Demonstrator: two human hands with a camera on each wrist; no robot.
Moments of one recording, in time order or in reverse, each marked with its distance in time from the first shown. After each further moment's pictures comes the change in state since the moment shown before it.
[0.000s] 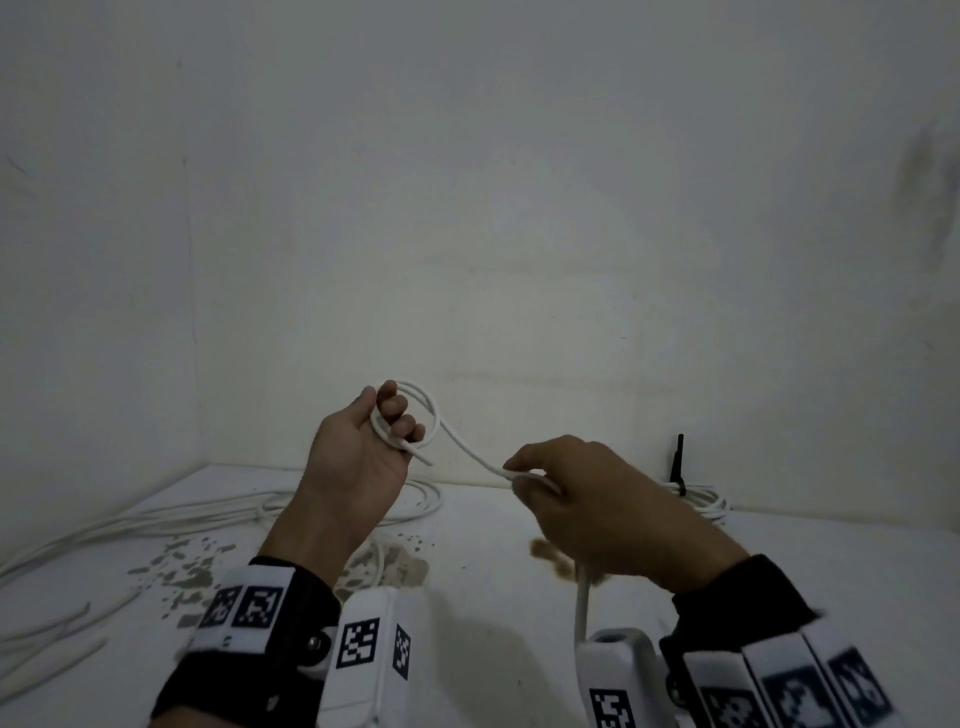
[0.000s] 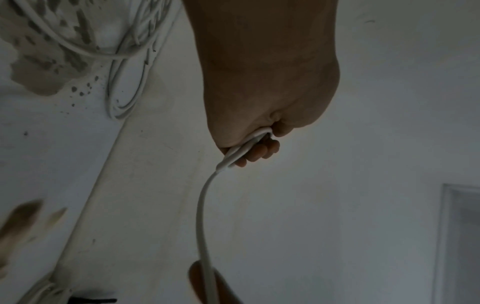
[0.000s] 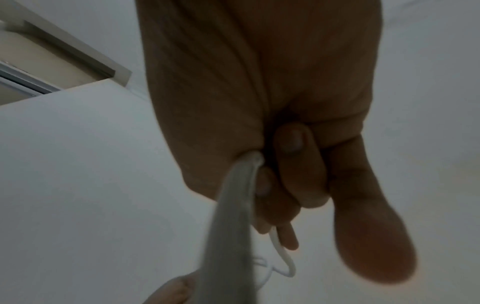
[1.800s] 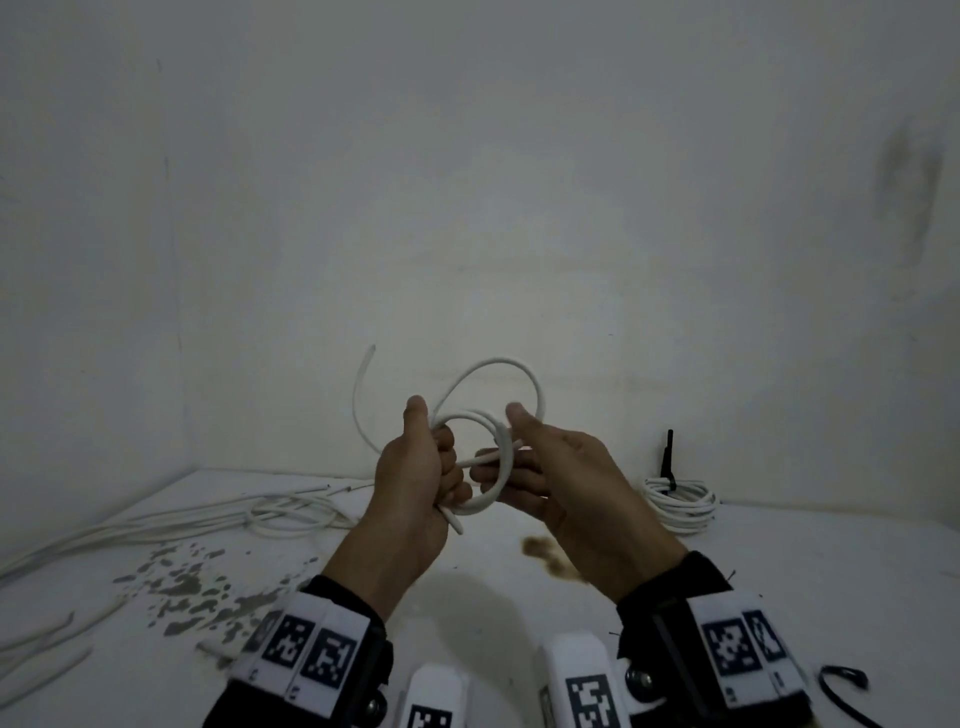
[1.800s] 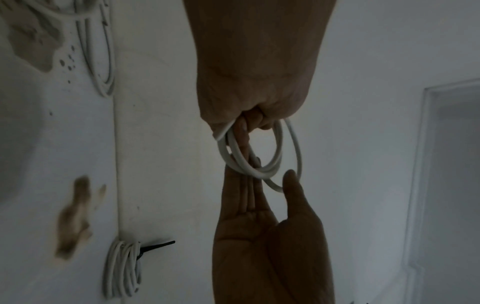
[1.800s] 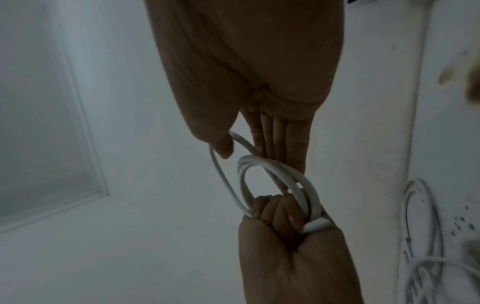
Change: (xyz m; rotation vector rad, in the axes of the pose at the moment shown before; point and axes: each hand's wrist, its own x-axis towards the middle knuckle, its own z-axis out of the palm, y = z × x) left_hand -0.027 -0.045 0.046 0.459 0.273 -0.063; right_hand 0.020 0.009 0.030 1.221 0.182 0.207
